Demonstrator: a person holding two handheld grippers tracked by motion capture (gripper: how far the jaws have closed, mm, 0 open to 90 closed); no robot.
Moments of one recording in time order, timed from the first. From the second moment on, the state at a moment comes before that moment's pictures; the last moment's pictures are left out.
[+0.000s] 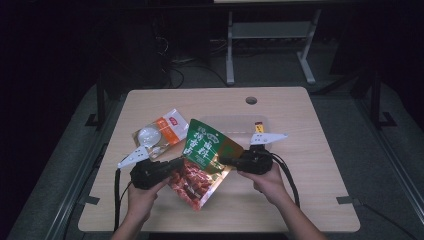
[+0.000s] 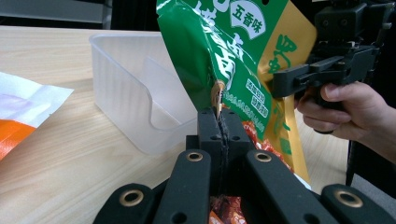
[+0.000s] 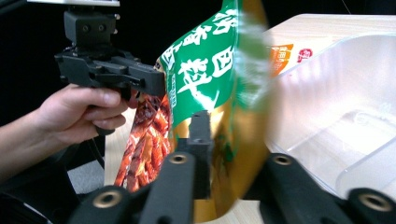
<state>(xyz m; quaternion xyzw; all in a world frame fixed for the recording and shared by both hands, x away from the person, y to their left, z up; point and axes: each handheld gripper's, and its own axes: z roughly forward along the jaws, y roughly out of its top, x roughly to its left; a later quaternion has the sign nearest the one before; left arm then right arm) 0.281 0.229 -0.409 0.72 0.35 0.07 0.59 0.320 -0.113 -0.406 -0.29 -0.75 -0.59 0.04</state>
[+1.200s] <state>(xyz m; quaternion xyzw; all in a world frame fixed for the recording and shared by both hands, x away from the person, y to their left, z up) 0.278 0.206 -0.426 0.76 0.30 0.01 0.58 0.315 -0.121 -0.387 -0.24 -0.77 -0.58 -0.01</state>
